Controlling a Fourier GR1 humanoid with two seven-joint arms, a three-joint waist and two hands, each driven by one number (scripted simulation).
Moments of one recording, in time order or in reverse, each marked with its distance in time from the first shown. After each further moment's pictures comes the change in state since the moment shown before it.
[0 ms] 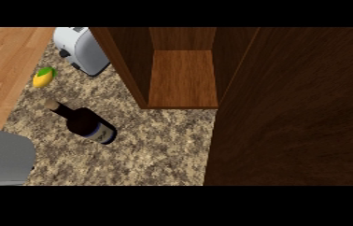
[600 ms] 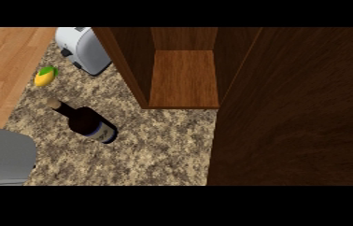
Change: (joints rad) left arm 0.104 -0.015 -0.006 -0.027 -0.003 -0.059 -0.069; right arm 0.220 0.032 0.025 0.023 -0.027 0.096 -0.247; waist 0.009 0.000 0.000
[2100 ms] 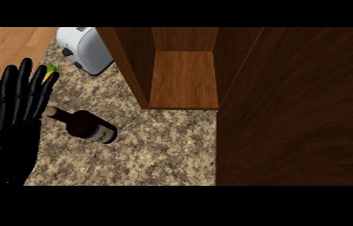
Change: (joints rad) left arm -0.168 -0.156 -0.315 0.220 -0.732 0.117 -0.354; right arm 0.157 0.082 -0.097 0.370 0.130 0.004 -0.598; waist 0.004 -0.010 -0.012
